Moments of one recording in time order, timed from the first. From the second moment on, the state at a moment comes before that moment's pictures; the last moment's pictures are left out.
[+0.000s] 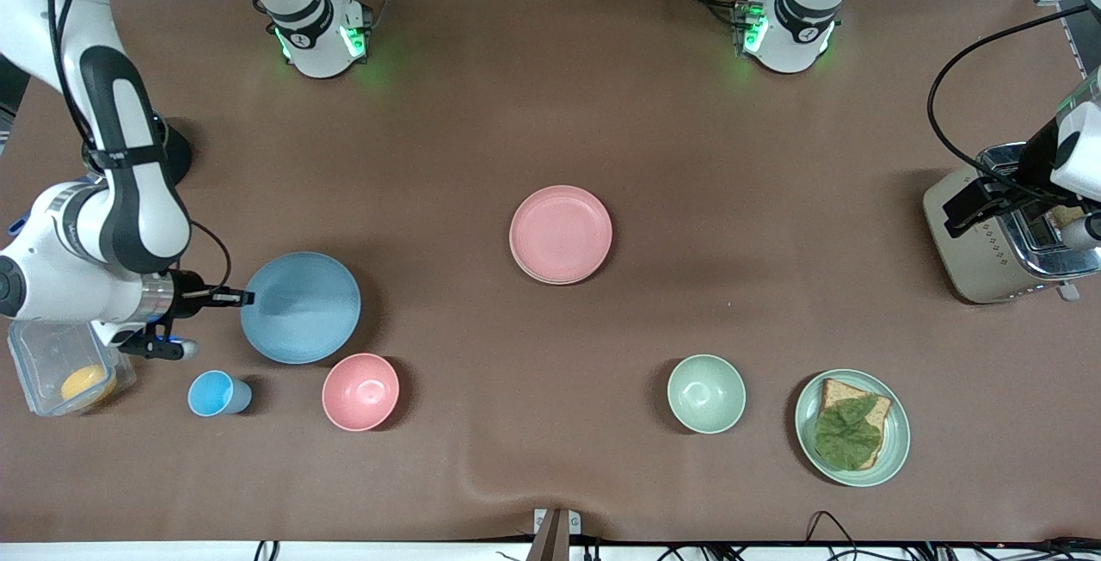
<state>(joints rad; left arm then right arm) 0.05 0.09 -0.13 -1.52 0.10 1.72 -0.30 -0.04 0.50 -0.03 -1.67 0.28 1.91 -0.04</state>
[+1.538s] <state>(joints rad) 0.04 0.09 -0.13 -1.52 0.10 1.72 -0.30 0.63 0.47 -0.03 -1.88 0.63 2.20 0.46</state>
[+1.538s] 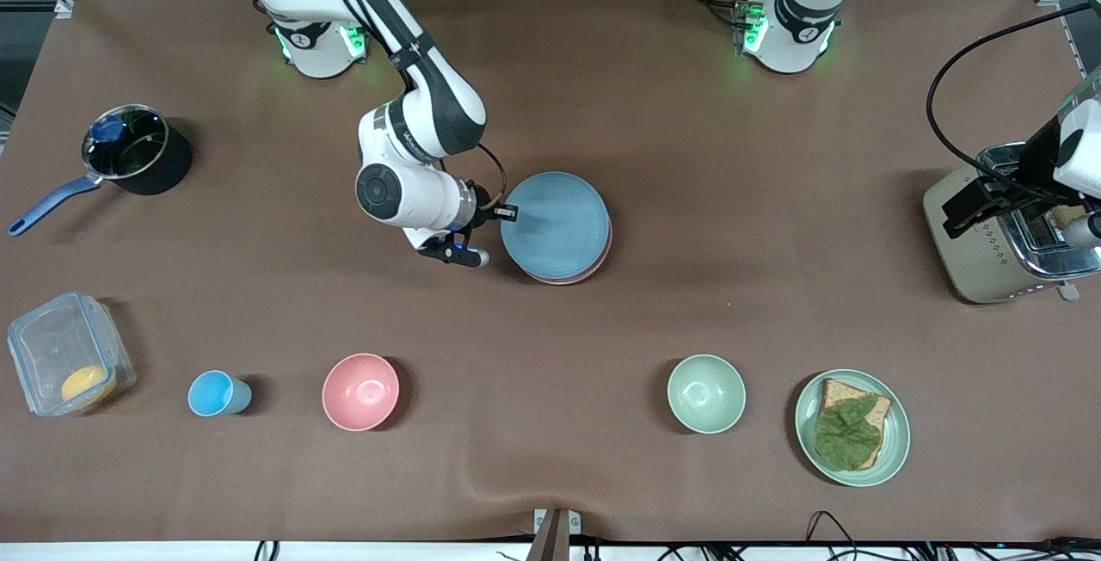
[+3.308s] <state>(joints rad) 0.03 0.09 -0.13 -1.52 0.07 1.71 -0.29 0.60 0.31 -0.46 -1.87 0.37 1.84 0.10</state>
